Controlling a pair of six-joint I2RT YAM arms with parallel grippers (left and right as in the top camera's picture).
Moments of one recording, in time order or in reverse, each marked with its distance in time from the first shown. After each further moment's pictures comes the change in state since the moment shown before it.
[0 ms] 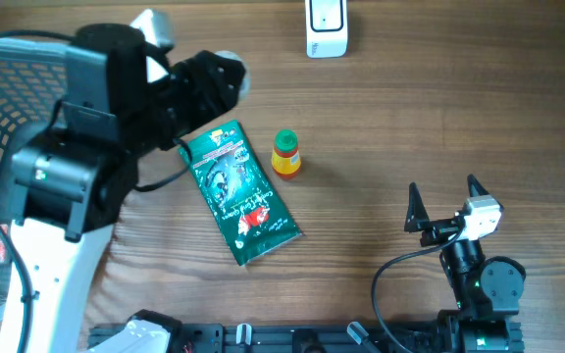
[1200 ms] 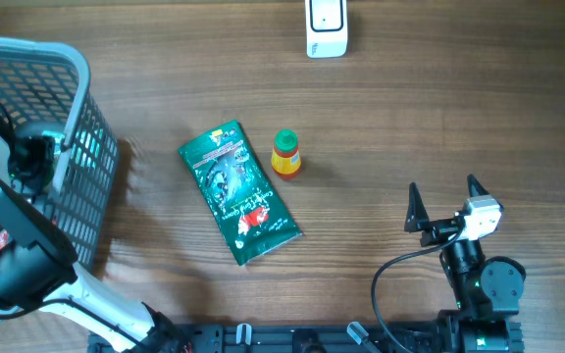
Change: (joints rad) left arm 0.964 0.676 -0.266 0.124 -0.283 -0.103; right arm 0.000 0.000 0.000 0.000 0.000 0.000
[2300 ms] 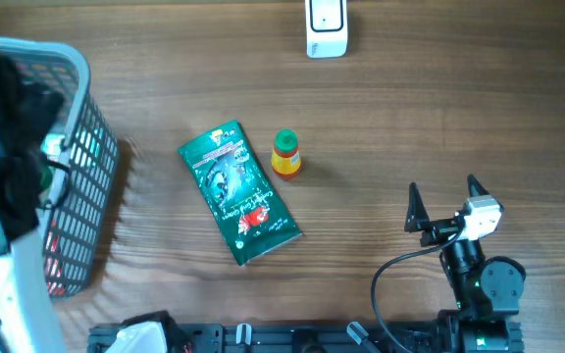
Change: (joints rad) left arm -0.417 -0.722 0.288 -0.360 -0.349 0.100; right arm 0.000 0.000 0.000 0.000 0.000 0.000
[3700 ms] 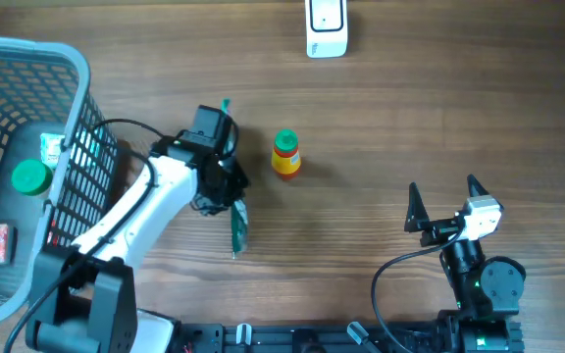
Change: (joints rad) left arm -0.551 0.318 -0.756 0.434 0.614 -0.077; right arm 0.000 0.000 0.000 0.000 0.000 0.000
